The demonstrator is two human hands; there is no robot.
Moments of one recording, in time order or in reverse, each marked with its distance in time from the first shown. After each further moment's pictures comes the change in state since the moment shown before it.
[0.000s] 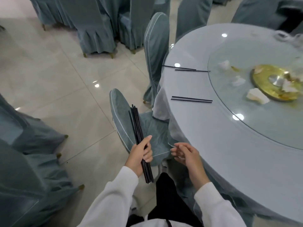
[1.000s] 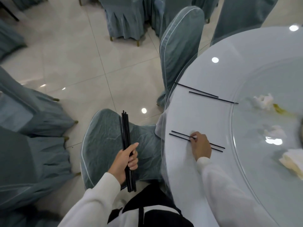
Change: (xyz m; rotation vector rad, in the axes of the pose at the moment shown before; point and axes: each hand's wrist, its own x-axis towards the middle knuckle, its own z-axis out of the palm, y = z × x) left_hand 0.174 0.089 0.099 -0.123 0.329 -0.024; right_hand 0.383 -0.125 -0.047 -1.069 0.012 -0.253
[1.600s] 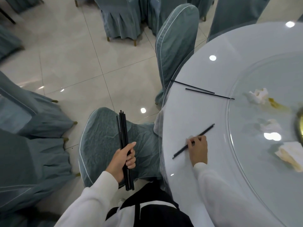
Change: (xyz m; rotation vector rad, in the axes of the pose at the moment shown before) left_hand -0.006 -0.006 -0.003 0.036 0.018 -0.009; right_hand -0.032 0.022 0.013 0.152 0.107 -0.069
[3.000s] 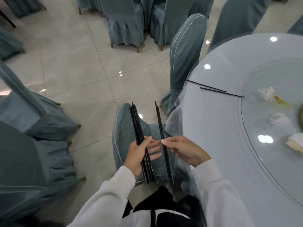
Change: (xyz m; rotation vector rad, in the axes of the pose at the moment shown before) left_hand -0.034 0.016 -0.063 -0.031 -0.108 0.102; right_hand -0.128 -0.197 0.005 0.554 -0.854 0.263
